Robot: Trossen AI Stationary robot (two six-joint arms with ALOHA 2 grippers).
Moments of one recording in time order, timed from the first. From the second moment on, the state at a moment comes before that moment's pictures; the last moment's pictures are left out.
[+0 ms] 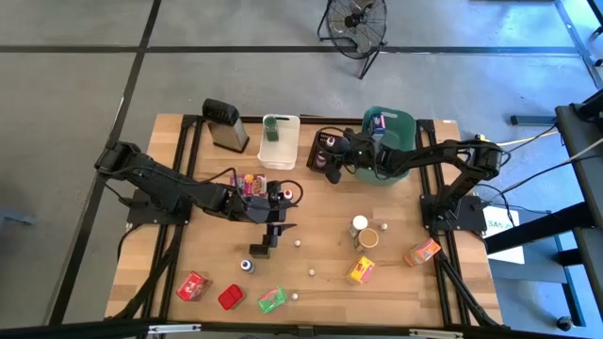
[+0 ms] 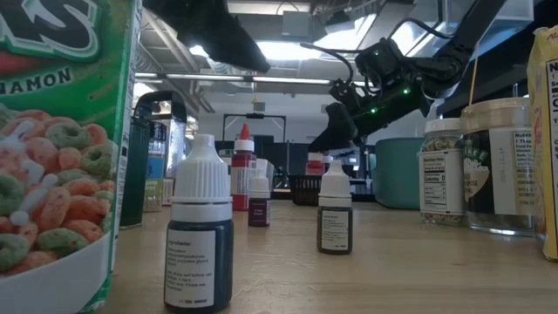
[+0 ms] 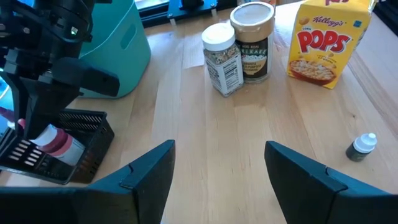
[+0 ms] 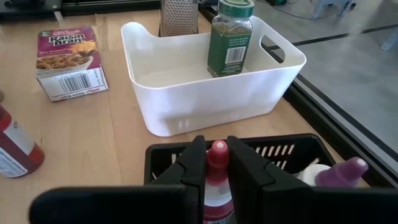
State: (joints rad) left arm -0.26 1.43 0.91 -0.05 -0.35 0.03; right arm -0.36 1.65 0.68 0.53 0.04 -0.05
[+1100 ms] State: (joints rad) left arm -0.26 1.43 0.91 -0.04 -0.35 0.04; right arm -0.36 1.65 0.68 0.52 0.00 -0.07
